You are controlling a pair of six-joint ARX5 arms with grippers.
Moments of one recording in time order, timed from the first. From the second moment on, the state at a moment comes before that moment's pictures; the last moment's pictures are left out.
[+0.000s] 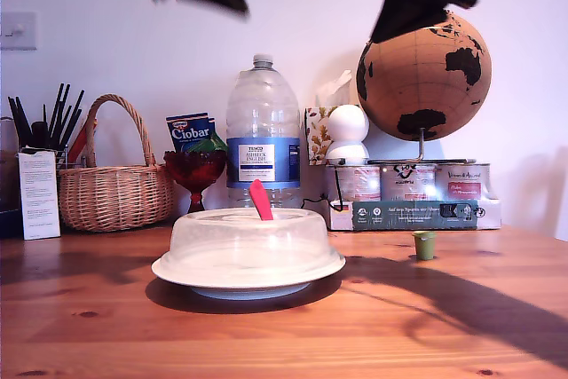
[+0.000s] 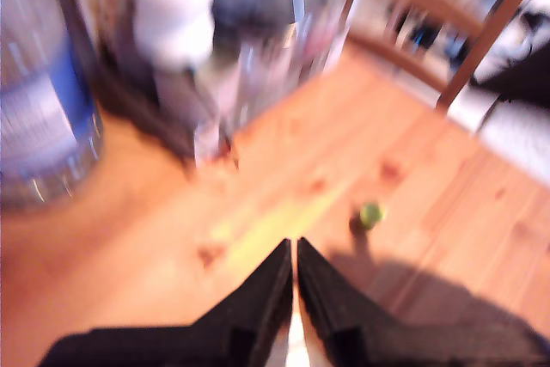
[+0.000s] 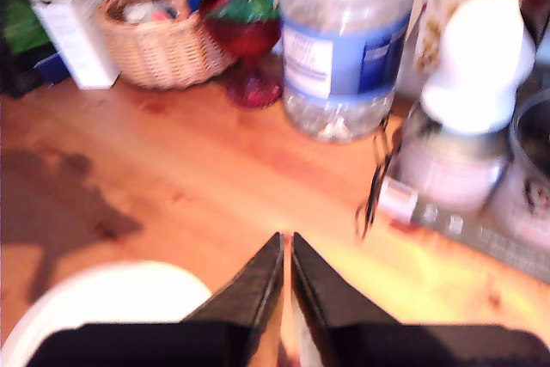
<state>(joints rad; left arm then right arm) -0.38 1.79 1.94 -0.71 0.46 0.11 0.26 1.52 1.34 -0.27 -0.30 -0.16</state>
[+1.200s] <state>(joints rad) -0.55 0.78 0.58 0.14 0.27 -0.02 0.62 0.68 0.59 0.04 -0.06 -0.13</state>
